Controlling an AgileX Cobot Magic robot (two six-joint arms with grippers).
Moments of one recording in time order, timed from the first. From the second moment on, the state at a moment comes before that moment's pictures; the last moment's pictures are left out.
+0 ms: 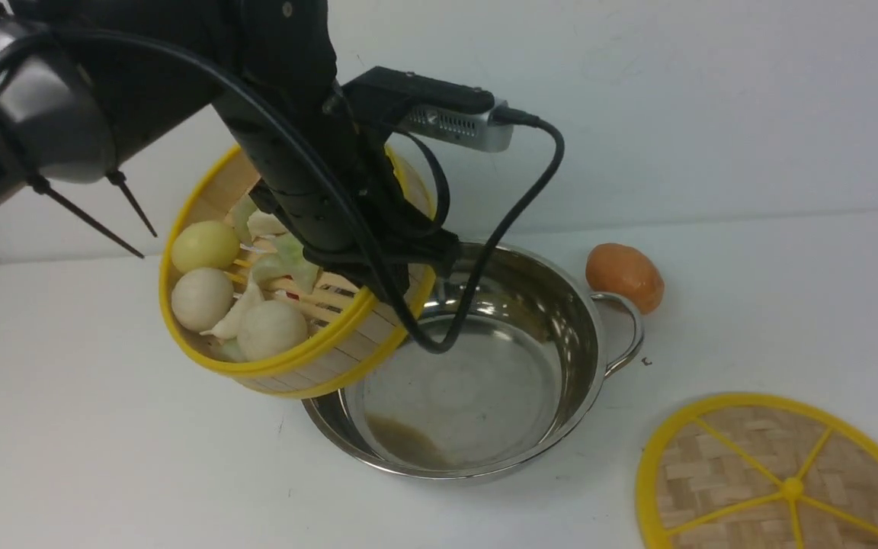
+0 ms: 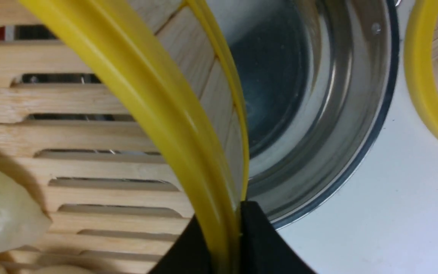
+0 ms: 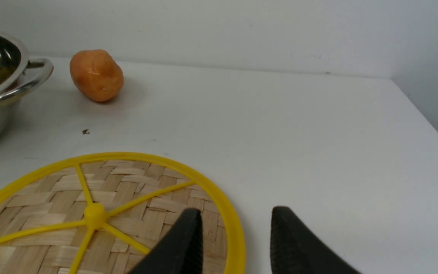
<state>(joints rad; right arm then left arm) -0.01 -0.01 0.02 -0.10 0.41 0.06 -0.49 1.74 -1.72 -0.07 1.26 0.06</state>
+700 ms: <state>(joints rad) -0.01 -0.01 0.02 -0.10 0.41 0.06 -0.49 1.68 -1.72 -0.12 1.27 0.09</state>
